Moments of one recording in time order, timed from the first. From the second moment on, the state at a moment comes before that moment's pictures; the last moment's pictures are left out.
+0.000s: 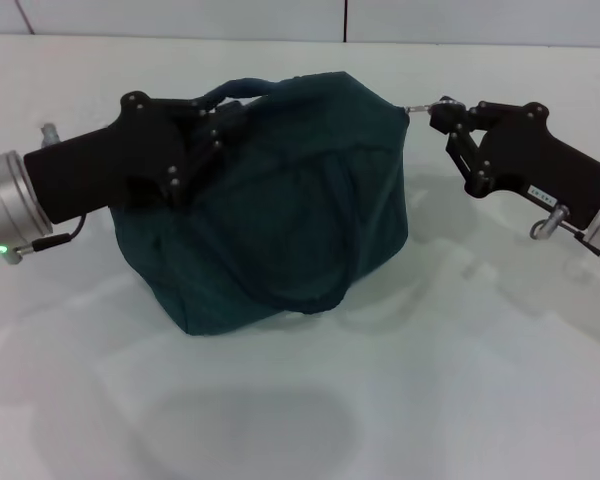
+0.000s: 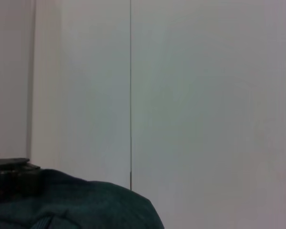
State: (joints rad) left arm -0.34 -2.06 0.98 0.73 1.43 1.55 -1.08; right arm 0.53 2.03 -1.78 -0.36 -0.41 -1.18 0.61
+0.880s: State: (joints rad) left arm -0.37 -2.08 0.93 0.67 1.42 1.55 -1.09; right arm 0.54 2.02 -1.78 -0.37 -0.46 -1.08 0.74
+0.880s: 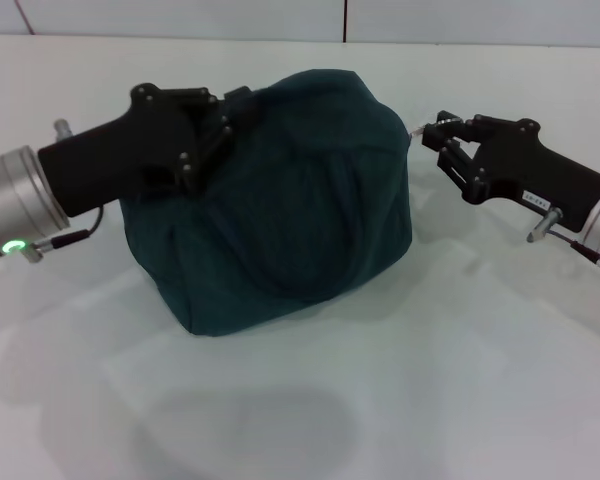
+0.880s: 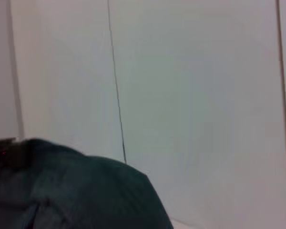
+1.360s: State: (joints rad) left arm -0.39 -2.08 0.93 0.61 1.42 1.55 -1.08; right arm 0.56 1.94 -1.75 -0.44 -0.74 -1.13 1.15
